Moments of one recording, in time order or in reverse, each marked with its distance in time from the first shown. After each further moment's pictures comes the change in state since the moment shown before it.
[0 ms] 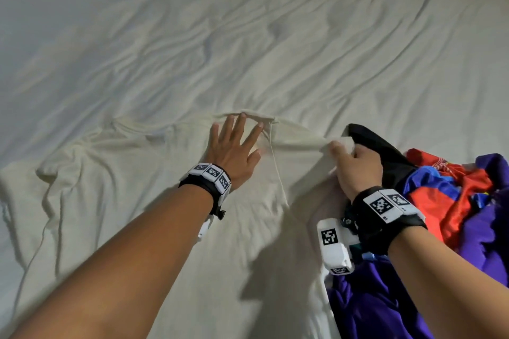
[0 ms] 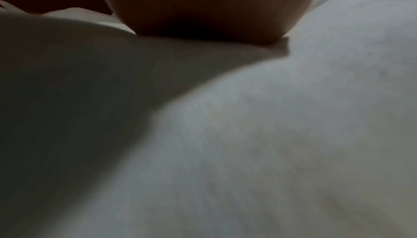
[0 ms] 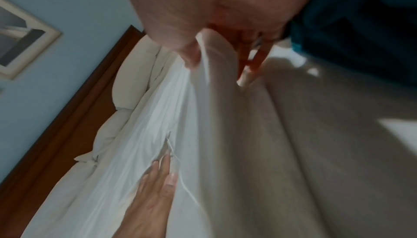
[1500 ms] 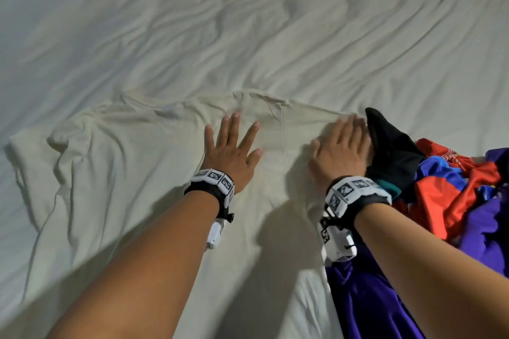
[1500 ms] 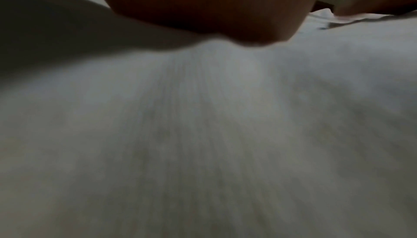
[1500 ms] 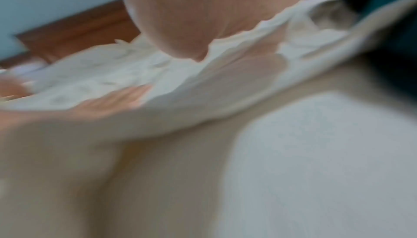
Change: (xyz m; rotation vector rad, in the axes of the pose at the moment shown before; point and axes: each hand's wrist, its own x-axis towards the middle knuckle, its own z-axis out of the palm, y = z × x) left_hand -0.049 0.009 0.023 -0.145 -0.122 -0.183; right_hand -0.013 0.012 0.044 -0.853 -0.176 -0.328
